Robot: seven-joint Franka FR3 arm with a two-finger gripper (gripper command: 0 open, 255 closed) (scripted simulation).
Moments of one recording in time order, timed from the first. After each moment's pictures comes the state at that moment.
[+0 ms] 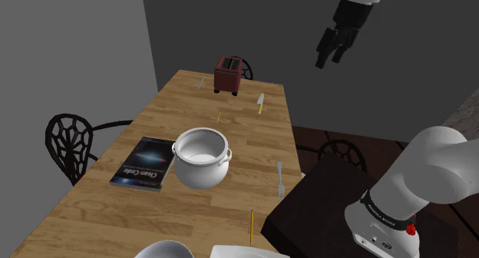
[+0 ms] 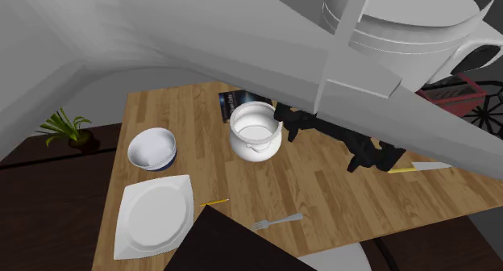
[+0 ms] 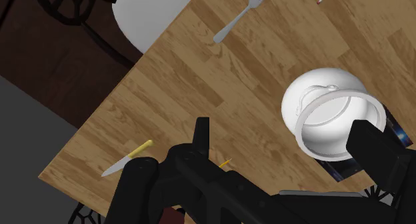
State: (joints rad) arm -0.01 -0.74 0.02 -2.29 -0.02 1.62 0.09
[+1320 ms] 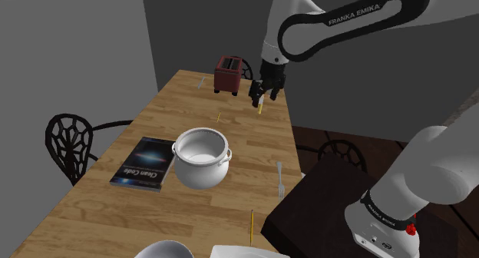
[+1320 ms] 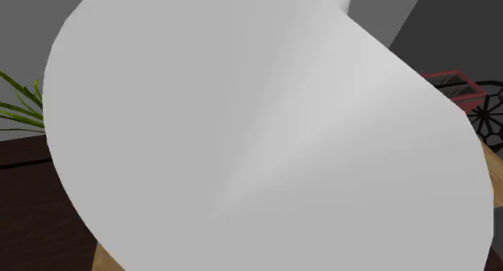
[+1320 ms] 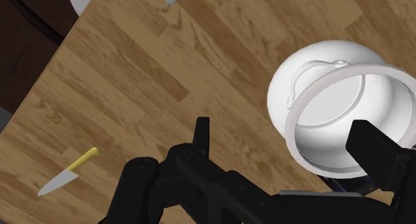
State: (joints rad) arm 0.02 -0.22 0.14 -2.31 0.00 2.13 0.24
